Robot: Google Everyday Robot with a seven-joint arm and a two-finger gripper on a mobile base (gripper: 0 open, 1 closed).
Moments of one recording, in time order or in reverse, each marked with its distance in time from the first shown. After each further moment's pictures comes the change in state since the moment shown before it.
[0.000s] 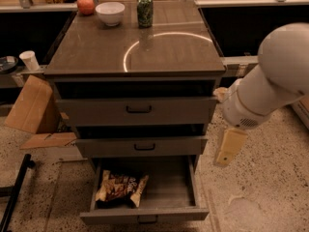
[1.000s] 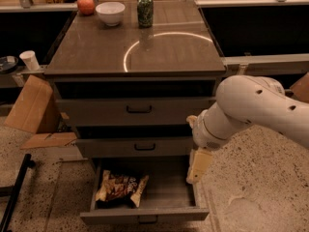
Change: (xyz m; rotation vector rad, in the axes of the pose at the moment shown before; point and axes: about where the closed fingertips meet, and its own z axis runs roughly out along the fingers) arm -0.024 0.027 0.121 -0.129 -0.089 -0.017
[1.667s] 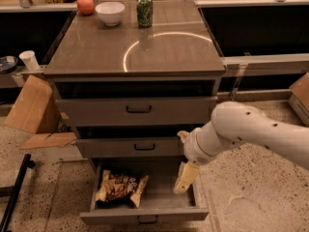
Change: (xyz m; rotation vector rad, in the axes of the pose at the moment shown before) arm -0.004 0.013 0.074 -0.054 -0.148 0.055
